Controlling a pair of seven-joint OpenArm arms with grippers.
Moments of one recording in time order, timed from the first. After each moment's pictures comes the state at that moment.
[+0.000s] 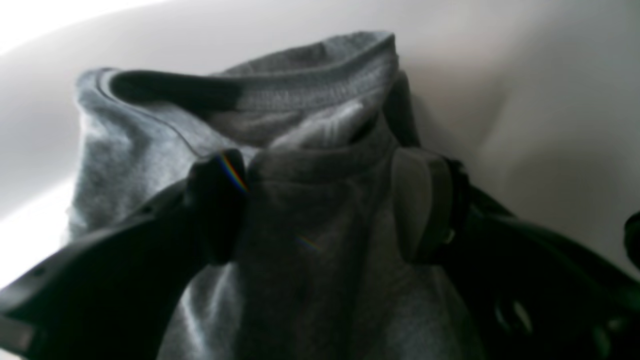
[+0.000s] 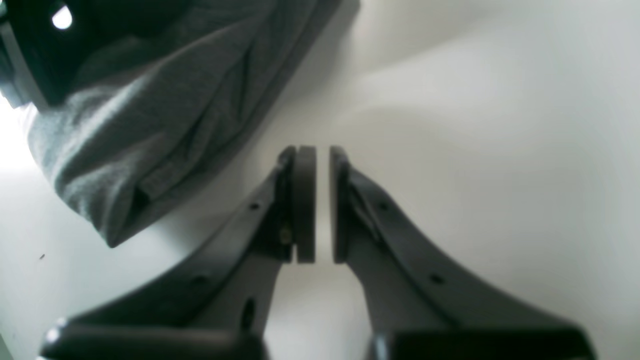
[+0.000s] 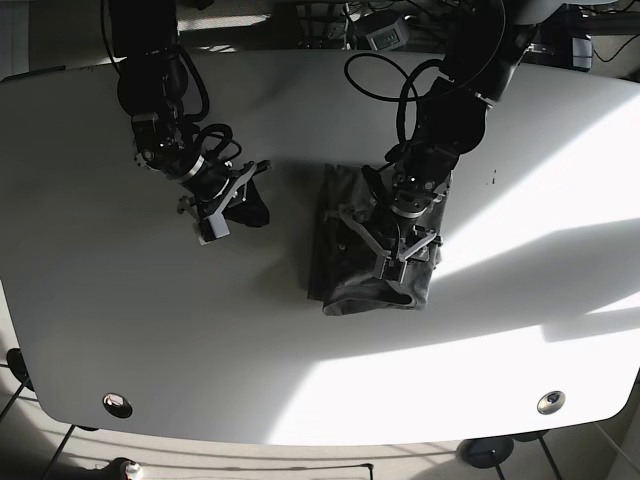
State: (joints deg) left arm -8.2 -9.6 27.1 79.4 -16.5 10.0 19.4; right arm -1.9 12.7 -5.7 84.7 25.3 25.1 -24.2
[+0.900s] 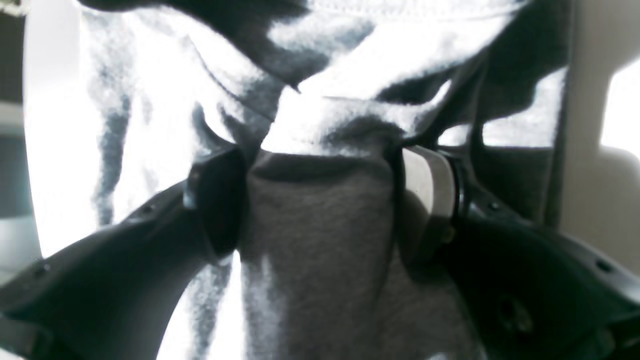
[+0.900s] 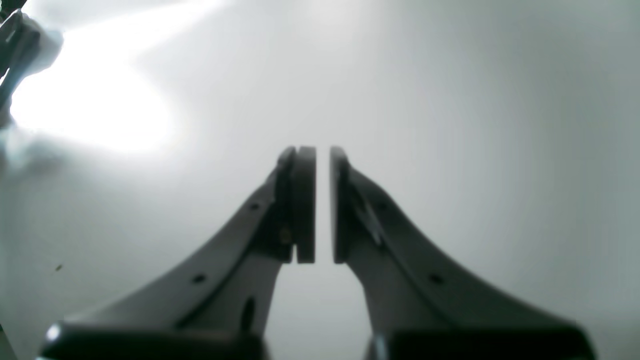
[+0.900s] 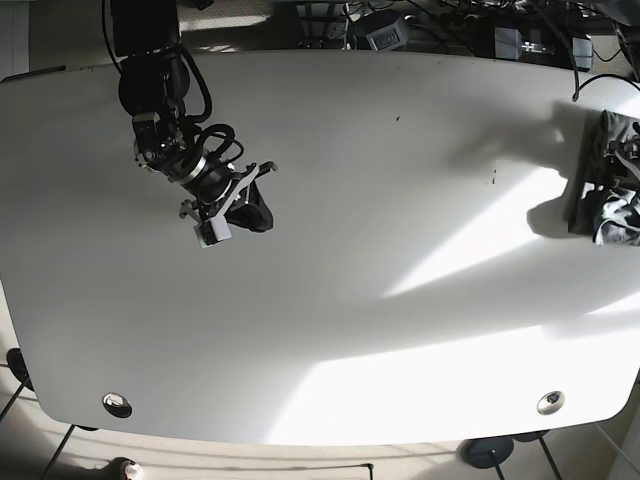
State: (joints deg) left arm -4.2 -50.0 -8.2 32.0 -12.3 -35.8 1.9; right arm -1.8 12.2 -5.6 87.1 25.5 25.1 -24.0
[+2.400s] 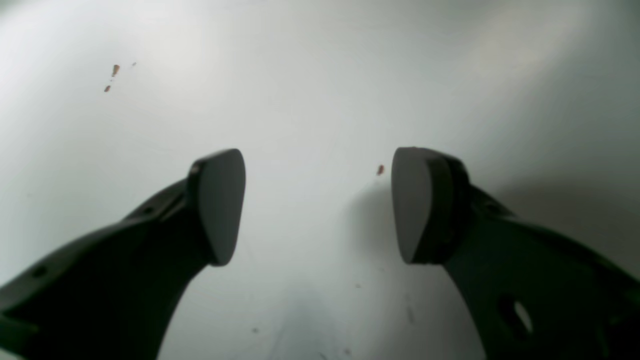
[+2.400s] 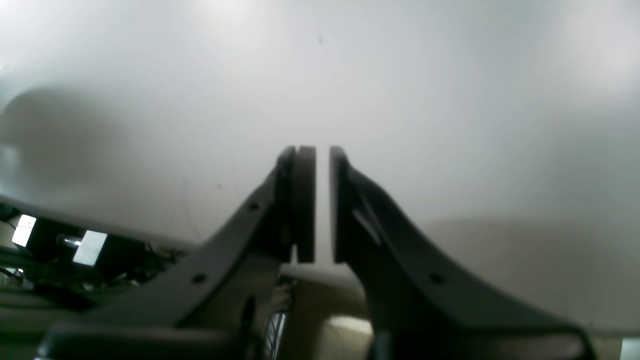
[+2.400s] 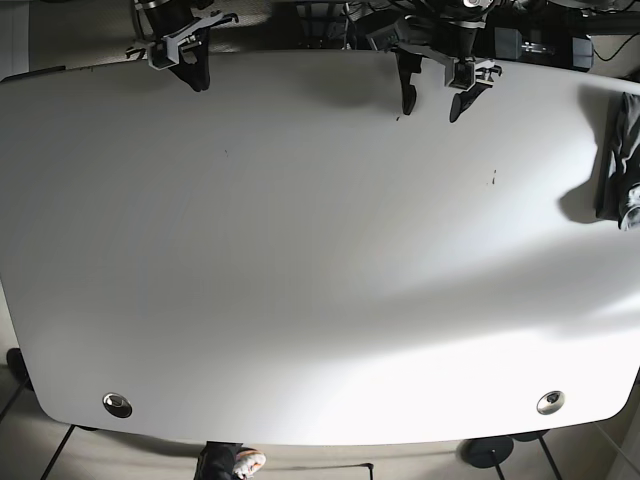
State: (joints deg) left arm 46.0 0.1 -3.9 97.5 1.6 -9.9 -17.6; right arm -48.0 6.5 11.3 97.0 1.7 22.1 15.4
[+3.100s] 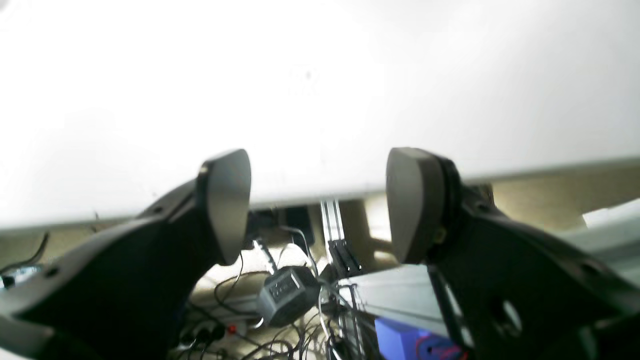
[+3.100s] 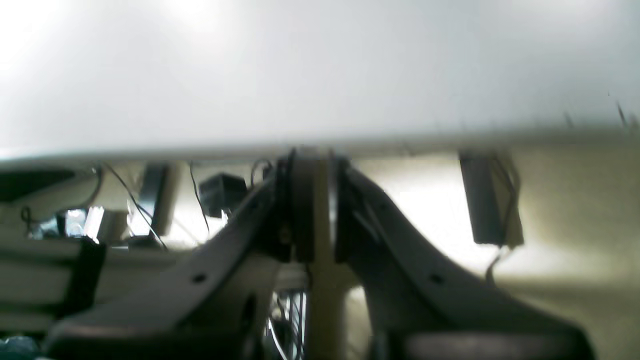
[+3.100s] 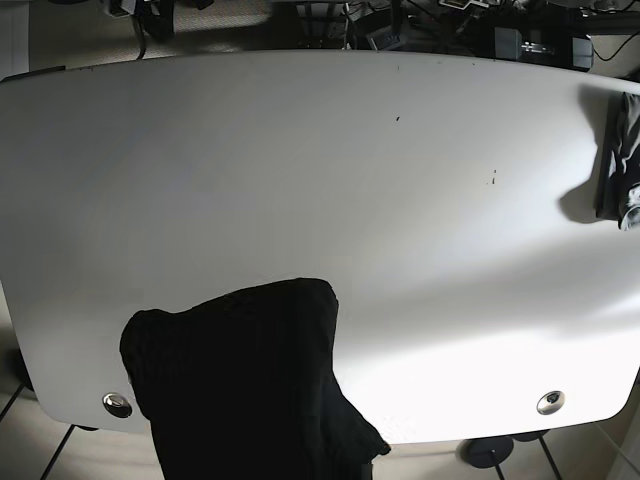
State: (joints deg) left arm 68.8 0.0 -0.7 107.8 1.3 -8.3 -24.9; right arm -56.8 13.2 12.6 88.8 15.4 22.5 28.5
